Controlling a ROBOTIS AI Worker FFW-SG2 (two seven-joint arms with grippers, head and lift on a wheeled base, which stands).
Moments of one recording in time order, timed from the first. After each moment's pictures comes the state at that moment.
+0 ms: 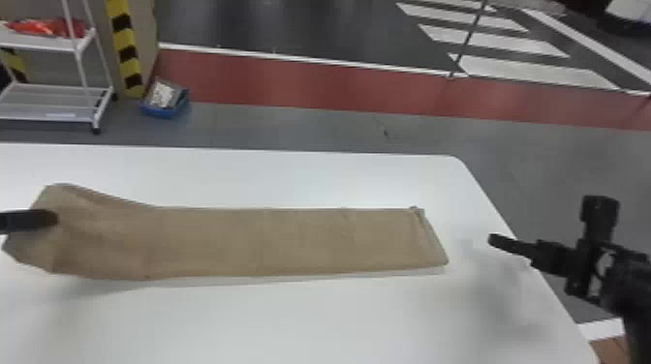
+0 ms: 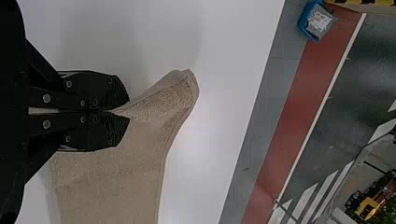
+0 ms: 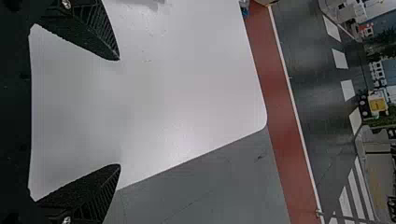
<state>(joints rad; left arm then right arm) -0.31 0.21 0.30 -1.76 -0.16 1.46 -0.88 -0.17 -0.41 -0.57 -1.35 -0.03 0.82 0.66</state>
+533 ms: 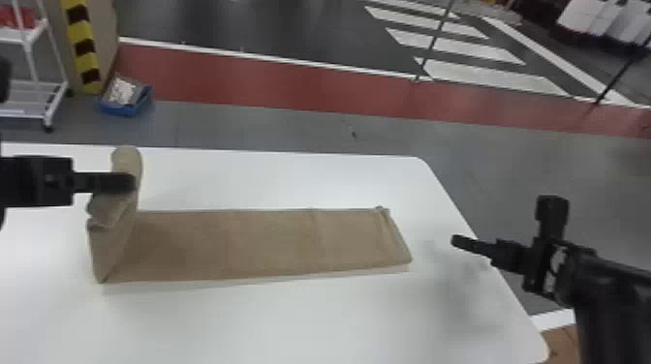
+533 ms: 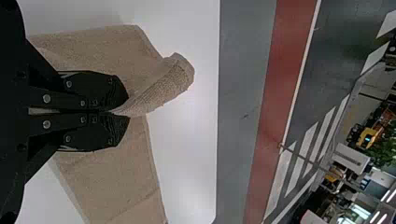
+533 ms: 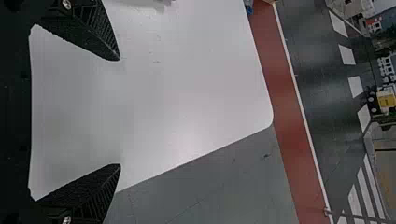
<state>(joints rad) -0.35 0.01 0.02 -2.01 -0.21 1.57 -0.77 -0.15 -0.40 -0.57 -1.42 -0.03 0.90 0.66</state>
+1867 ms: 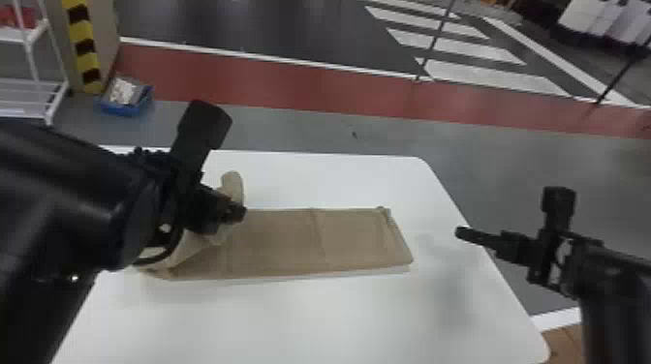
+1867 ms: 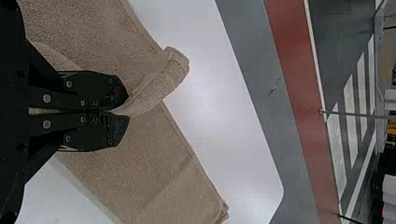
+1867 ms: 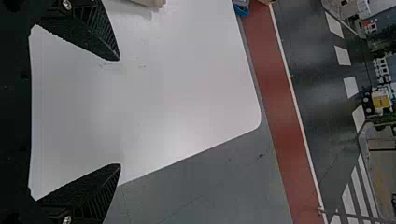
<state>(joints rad) -0.40 0.00 -0.44 -1.82 0.07 1.37 -0.27 -0.17 -0.41 -0.58 -1.46 -0.02 0.93 0.66</state>
